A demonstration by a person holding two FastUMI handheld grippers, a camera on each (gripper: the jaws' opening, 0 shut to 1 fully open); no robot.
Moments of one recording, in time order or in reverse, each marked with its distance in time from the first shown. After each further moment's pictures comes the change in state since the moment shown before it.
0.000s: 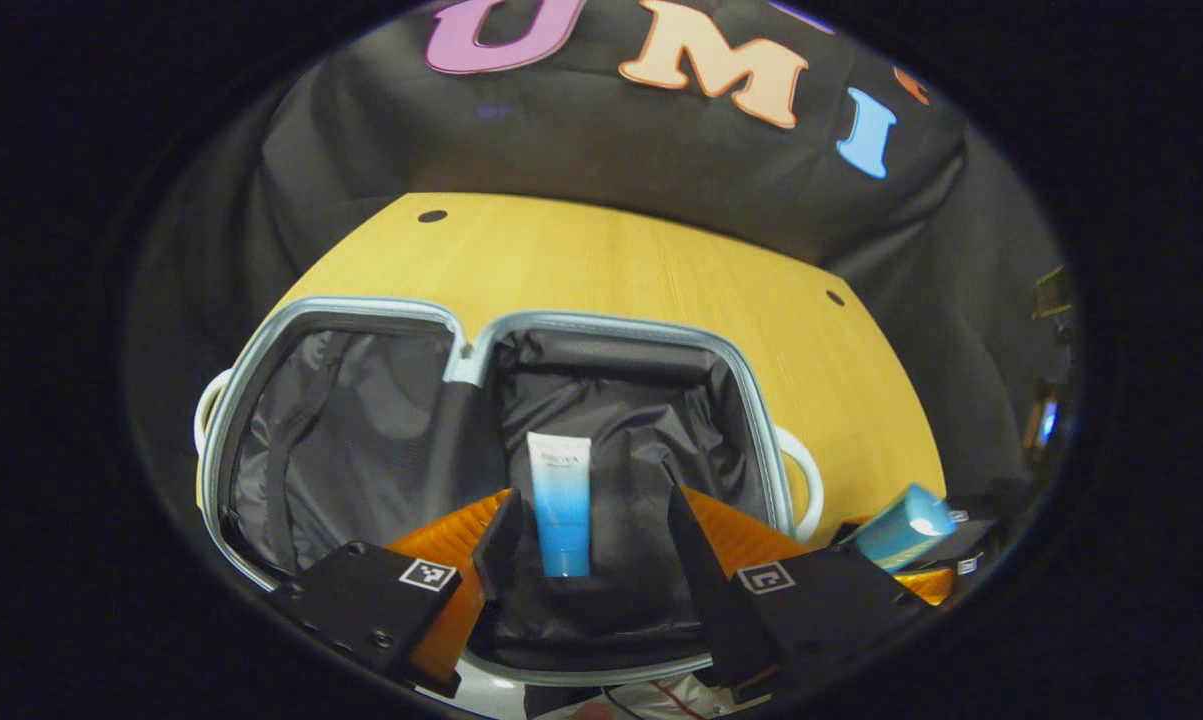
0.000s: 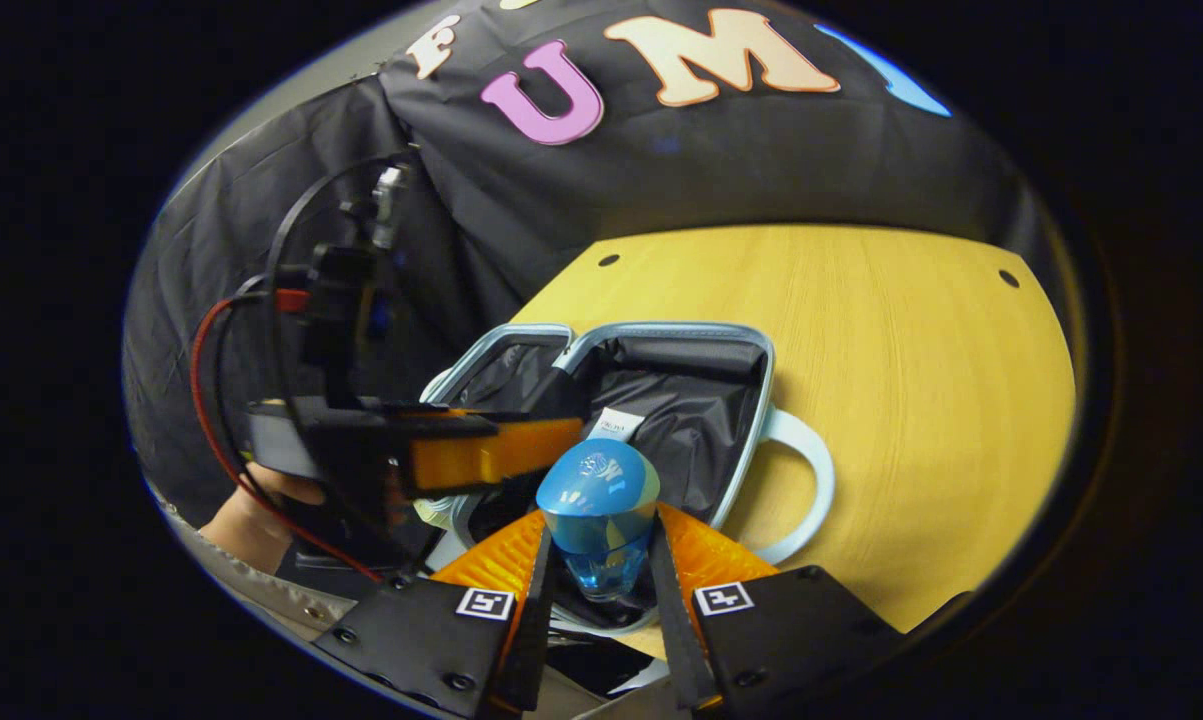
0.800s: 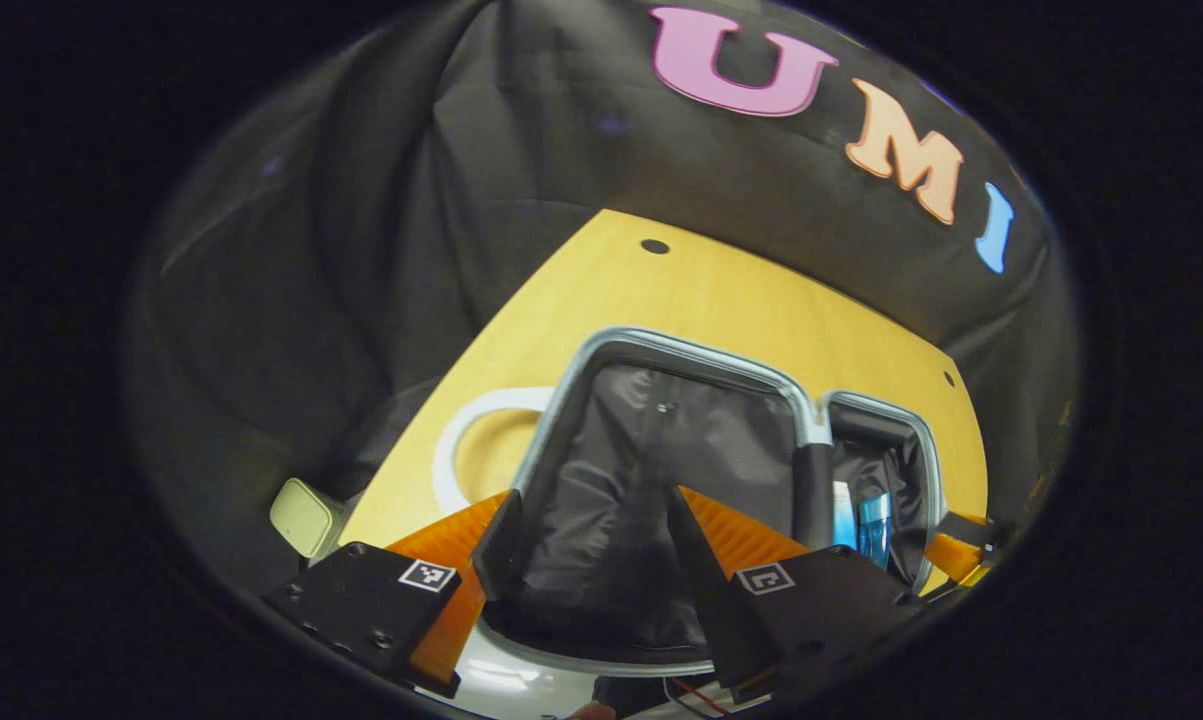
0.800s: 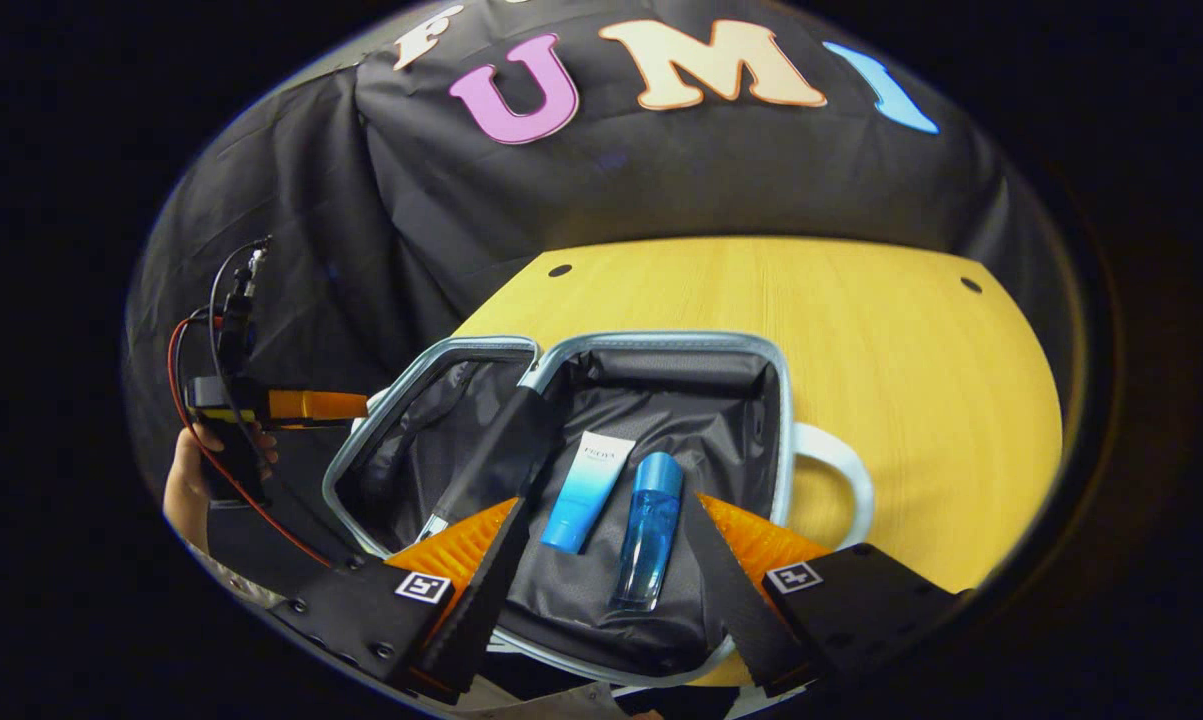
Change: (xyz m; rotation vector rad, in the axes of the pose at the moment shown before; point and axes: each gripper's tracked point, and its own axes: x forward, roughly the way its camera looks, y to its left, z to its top) left arm -0.069 0.258 0.020 -0.185 -0.065 0.251; right arm 0.038 0.021 0.022 -0.027 -0.126 -0.224
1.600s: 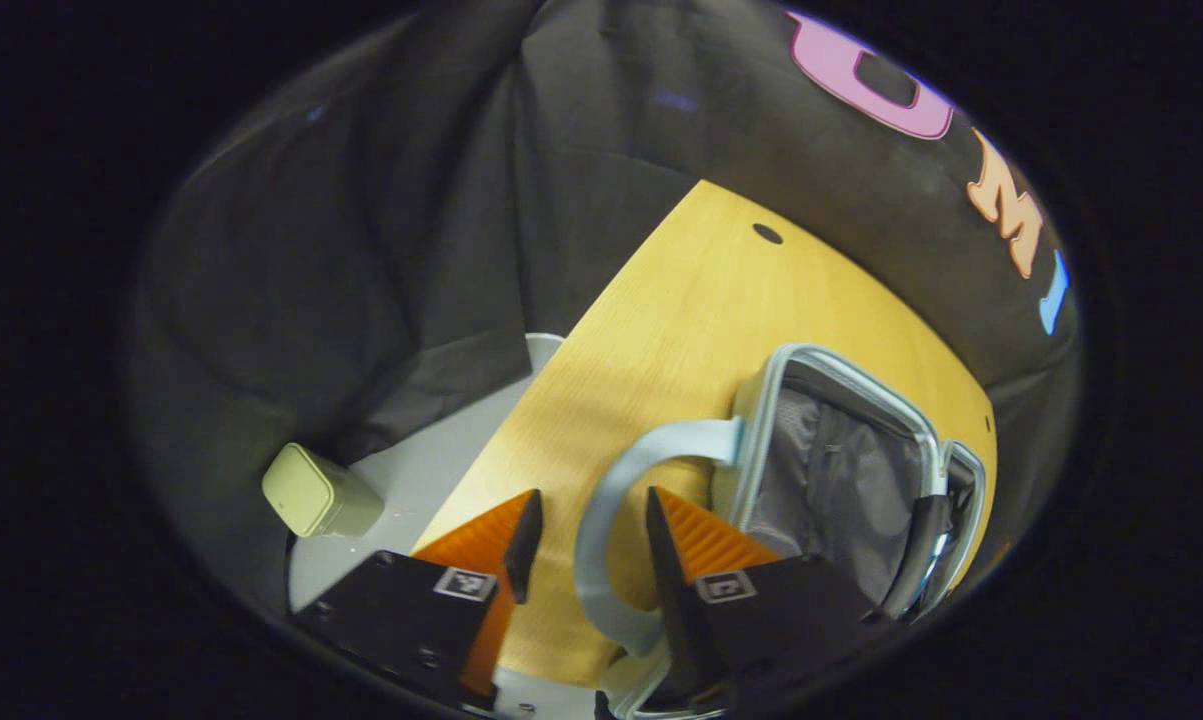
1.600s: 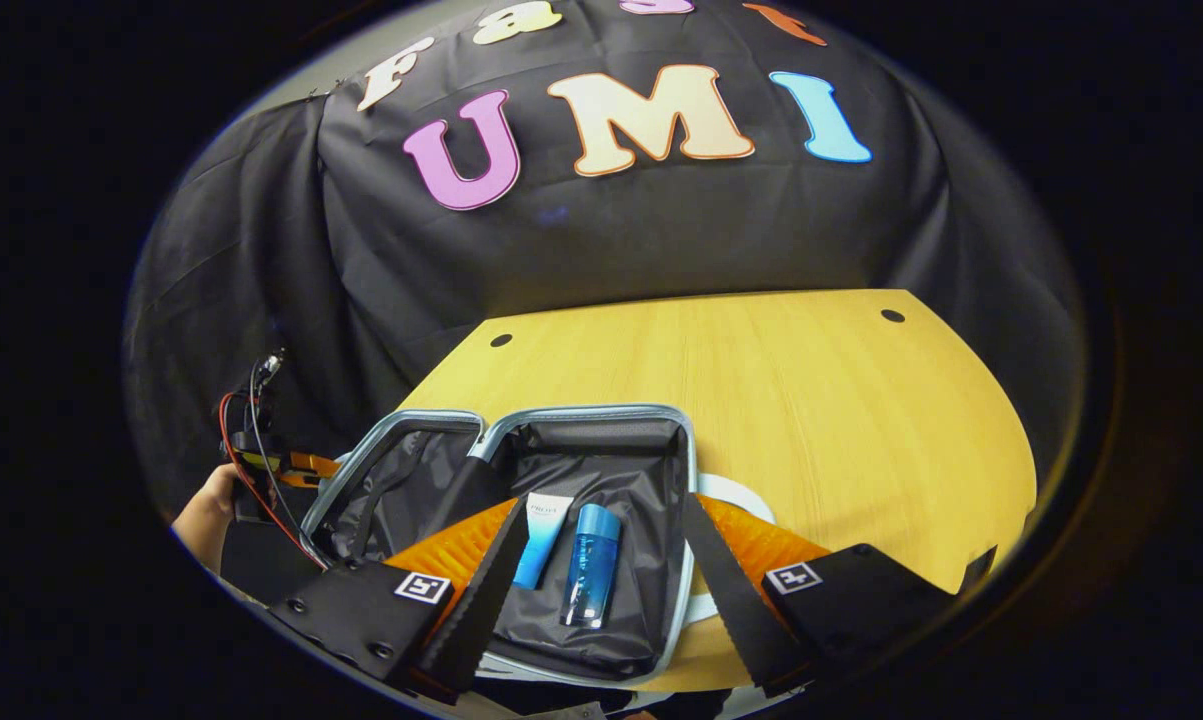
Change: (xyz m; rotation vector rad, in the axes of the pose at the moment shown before) left arm 0.082 0.094 -0.001 -0.127 0.133 0.049; right arm -0.041 -0.044 0.045 0.075 -0.174 -0.167
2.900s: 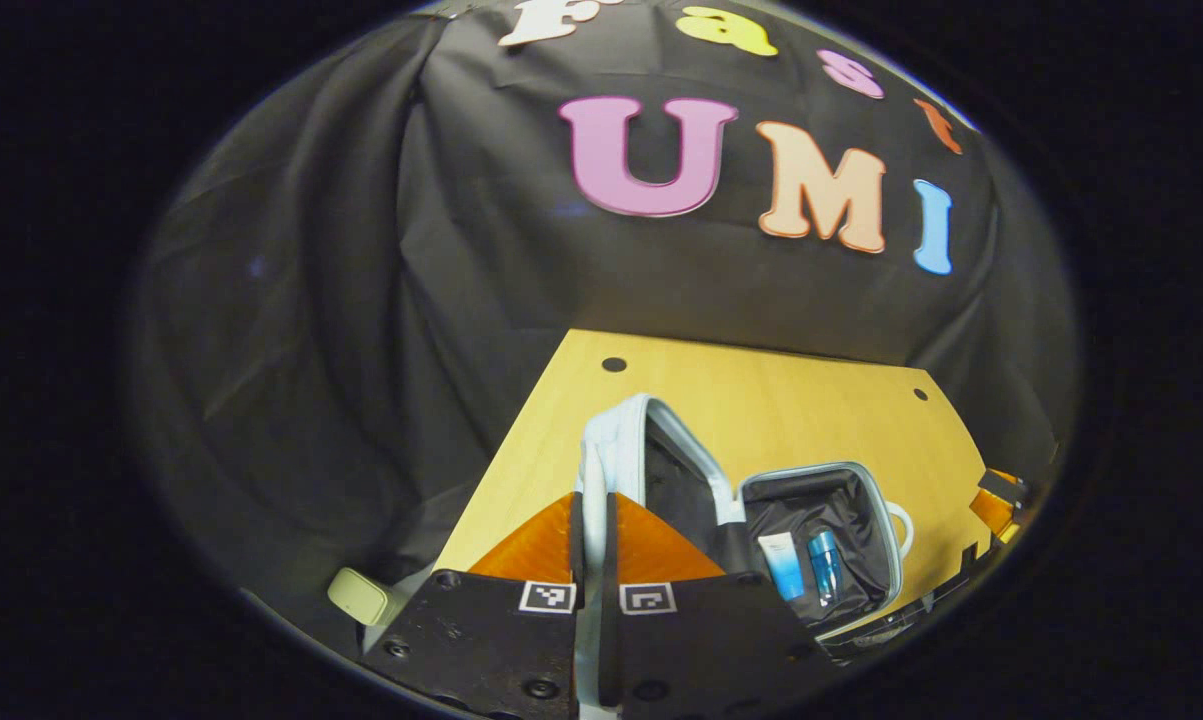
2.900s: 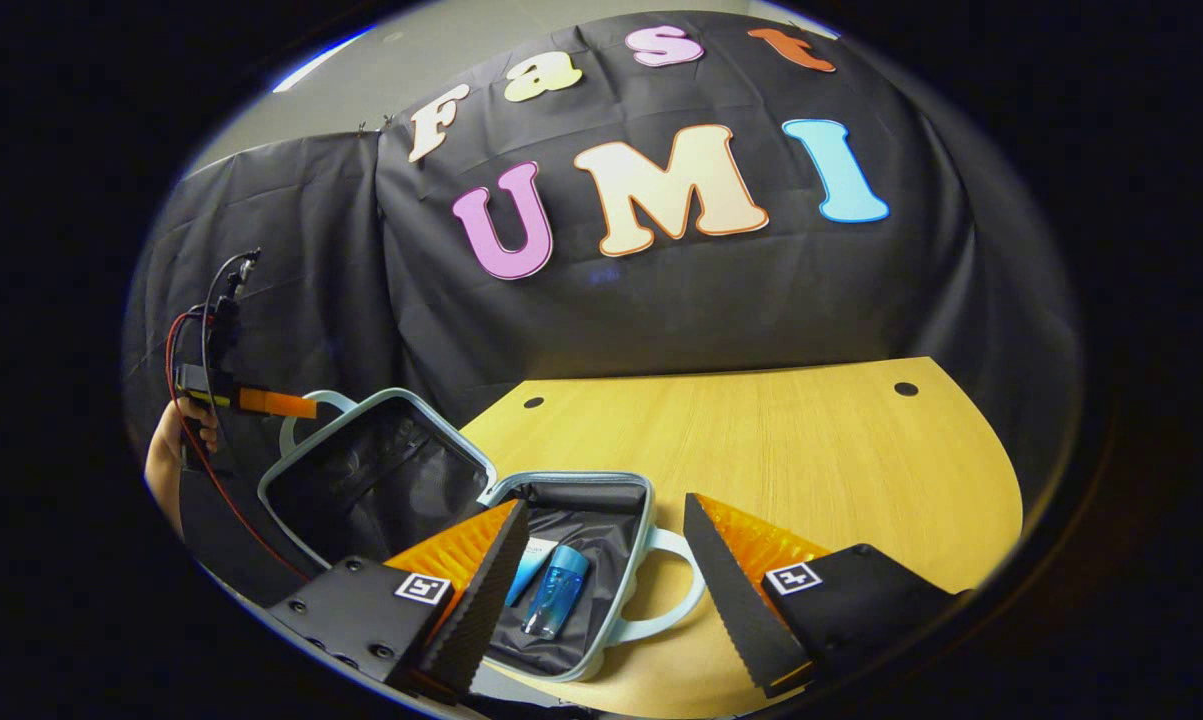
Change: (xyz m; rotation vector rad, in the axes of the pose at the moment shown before) left arm -0.229 -0.187 0.048 0.368 -0.402 -0.063; right arm -0.044 -0.064 0.062 -0.048 -0.175 0.190
